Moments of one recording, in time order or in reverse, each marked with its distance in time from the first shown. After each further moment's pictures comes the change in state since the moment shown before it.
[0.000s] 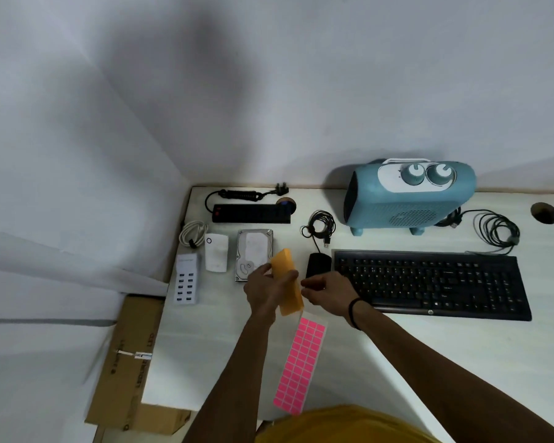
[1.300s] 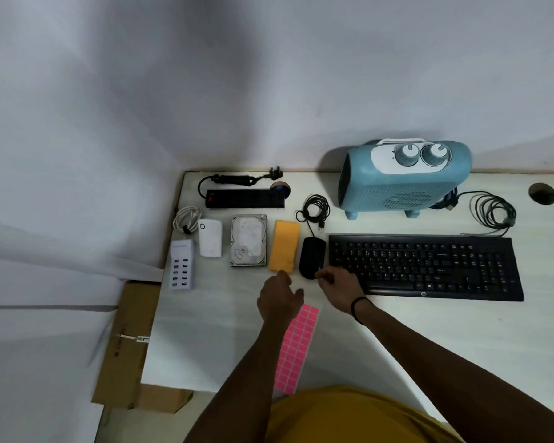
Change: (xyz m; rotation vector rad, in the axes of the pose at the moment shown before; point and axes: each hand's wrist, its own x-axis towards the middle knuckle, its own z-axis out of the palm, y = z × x) left_hand -0.026 -0.042 0.035 0.710 -0.077 0.223; right_hand 0.006 0.054 0.000 -0.117 0.154 -0.014
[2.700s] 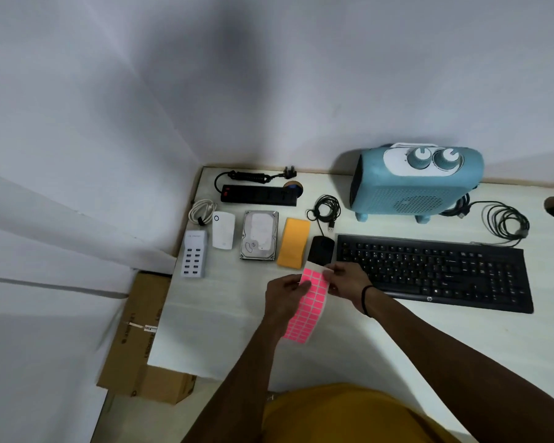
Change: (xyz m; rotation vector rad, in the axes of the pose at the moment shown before) left_hand -0.027 -0.015 -0.009 -0.799 -0.146 -0.040; right_hand 0.005 0.001 -0.005 0.522 -0.126 0.172
